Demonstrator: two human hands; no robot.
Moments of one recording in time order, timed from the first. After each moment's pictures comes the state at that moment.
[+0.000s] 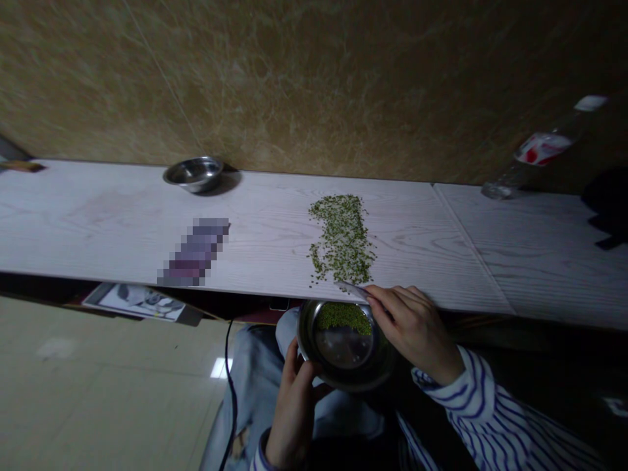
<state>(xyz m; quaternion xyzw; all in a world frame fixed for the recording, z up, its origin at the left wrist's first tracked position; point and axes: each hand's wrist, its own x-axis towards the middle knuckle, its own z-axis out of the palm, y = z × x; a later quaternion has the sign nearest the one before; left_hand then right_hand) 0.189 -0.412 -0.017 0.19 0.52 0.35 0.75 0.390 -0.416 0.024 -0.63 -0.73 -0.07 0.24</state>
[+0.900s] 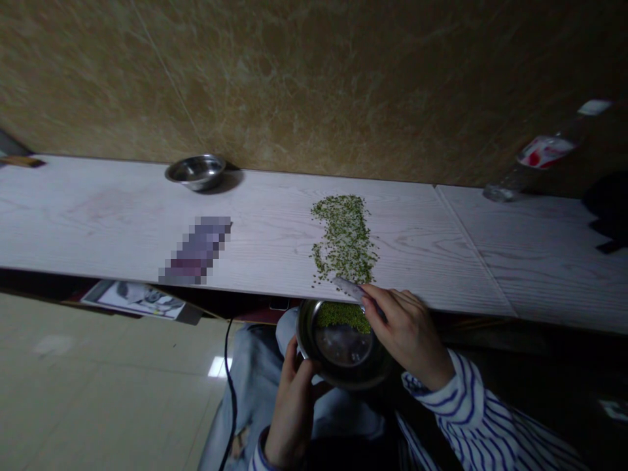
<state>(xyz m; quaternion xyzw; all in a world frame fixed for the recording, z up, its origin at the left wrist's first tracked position) 0.184 -0.409 -0.020 0.20 0.51 0.36 0.76 0.375 -0.410 0.020 -0.65 -0.71 -0.10 0.27</state>
